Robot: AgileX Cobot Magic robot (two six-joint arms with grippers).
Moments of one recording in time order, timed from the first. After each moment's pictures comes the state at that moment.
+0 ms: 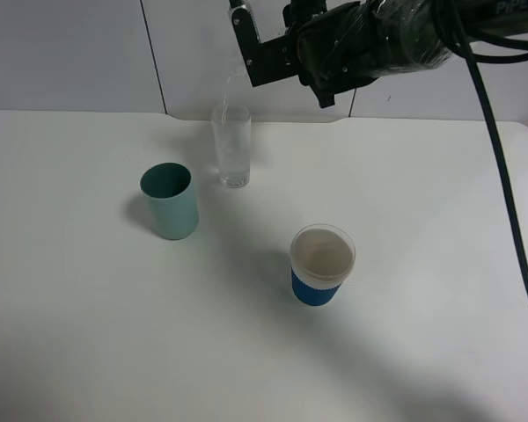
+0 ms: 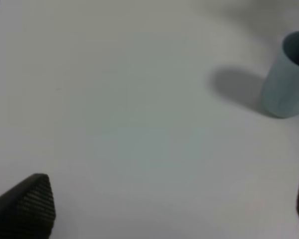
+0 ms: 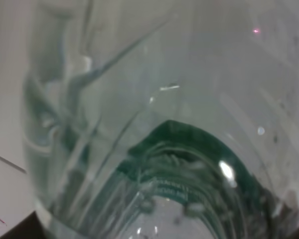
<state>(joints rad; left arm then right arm) 0.06 -0.01 -0.51 -0.05 1.05 0.01 0.64 2.02 -1.45 -1.67 0.57 0.15</state>
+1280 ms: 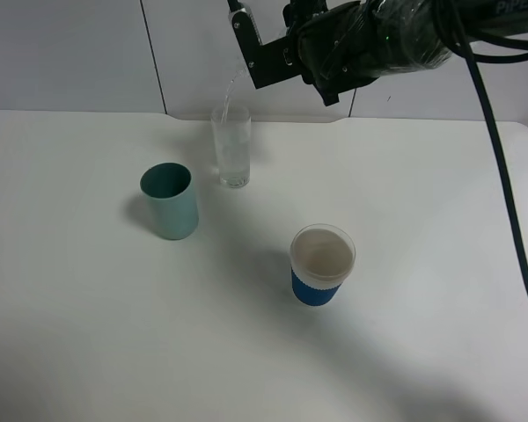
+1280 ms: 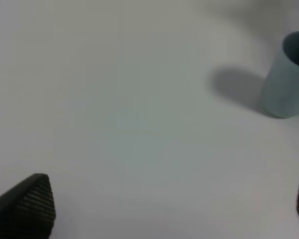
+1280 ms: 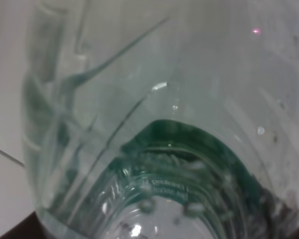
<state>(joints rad) 0.06 -0.01 -0.51 -0.05 1.05 0.01 0.64 2.02 -1.45 -1.67 0.58 0.11</state>
